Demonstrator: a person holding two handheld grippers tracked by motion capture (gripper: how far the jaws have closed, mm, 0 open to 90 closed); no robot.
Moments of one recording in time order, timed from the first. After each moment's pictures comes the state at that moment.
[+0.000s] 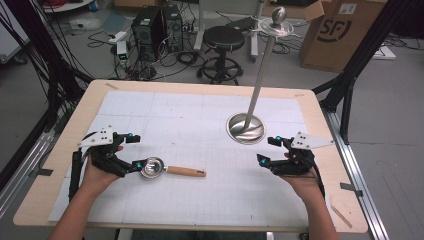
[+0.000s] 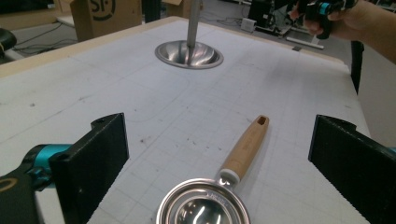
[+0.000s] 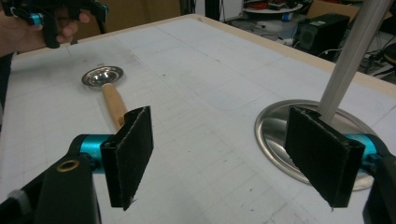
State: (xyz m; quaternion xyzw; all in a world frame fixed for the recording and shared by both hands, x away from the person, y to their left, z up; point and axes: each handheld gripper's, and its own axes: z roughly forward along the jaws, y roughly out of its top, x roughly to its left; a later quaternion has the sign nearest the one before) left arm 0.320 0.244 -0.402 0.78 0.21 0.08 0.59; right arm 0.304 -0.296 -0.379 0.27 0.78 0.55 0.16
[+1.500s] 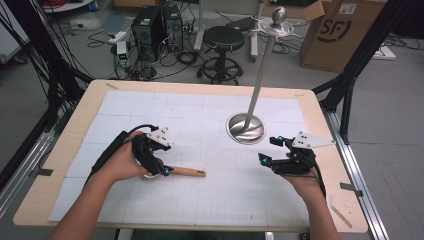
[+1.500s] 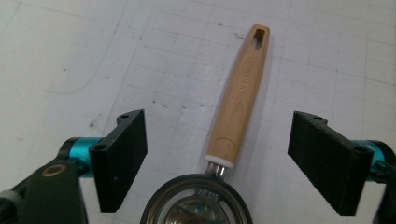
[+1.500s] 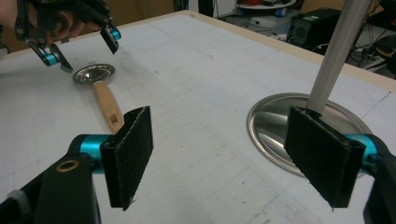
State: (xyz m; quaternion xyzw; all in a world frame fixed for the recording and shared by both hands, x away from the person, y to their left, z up) left arm 0.349 0.135 -0.382 0.95 0.11 0.03 0.30; right arm 0.305 -0.300 -0.381 0.28 0.78 0.54 0.16
